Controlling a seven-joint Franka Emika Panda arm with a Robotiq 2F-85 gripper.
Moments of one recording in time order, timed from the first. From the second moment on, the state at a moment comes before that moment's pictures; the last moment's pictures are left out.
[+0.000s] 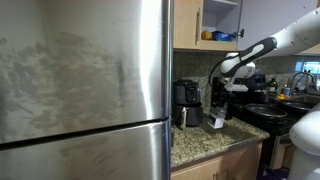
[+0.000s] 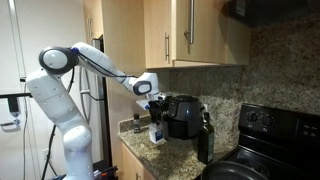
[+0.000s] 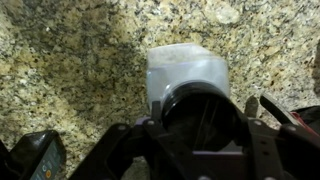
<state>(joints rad) 0.02 -0.37 -0.07 -2.51 0.07 2.30 0.03</state>
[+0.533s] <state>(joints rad) -0.17 -0.21 -0.15 -2.44 0.00 2.30 0.20</state>
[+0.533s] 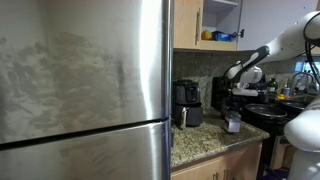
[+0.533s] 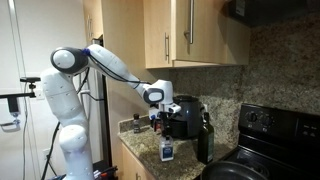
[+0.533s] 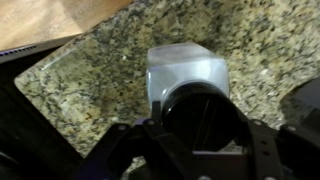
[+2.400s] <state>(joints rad) -0.25 0.15 -0.30 -2.09 0.09 2.35 0.70</state>
